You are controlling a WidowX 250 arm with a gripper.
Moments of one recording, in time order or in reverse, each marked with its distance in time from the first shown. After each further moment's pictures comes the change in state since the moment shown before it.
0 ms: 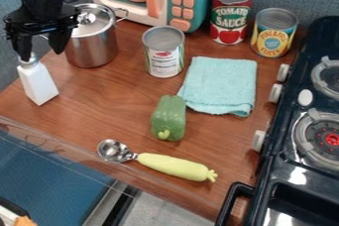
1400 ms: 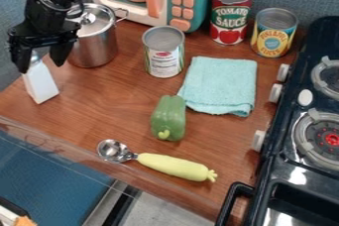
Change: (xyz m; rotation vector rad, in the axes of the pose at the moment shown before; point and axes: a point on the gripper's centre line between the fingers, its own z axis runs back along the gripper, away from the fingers) arm -0.004 0.001 -0.025 0.064 0.007 -0.011
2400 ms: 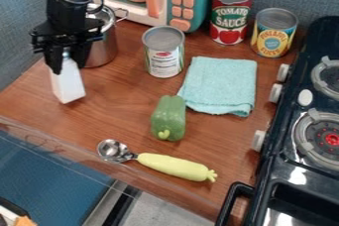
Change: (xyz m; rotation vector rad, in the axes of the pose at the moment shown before) arm -0.031 -0.018 0.028 -0.099 0.141 -0.033
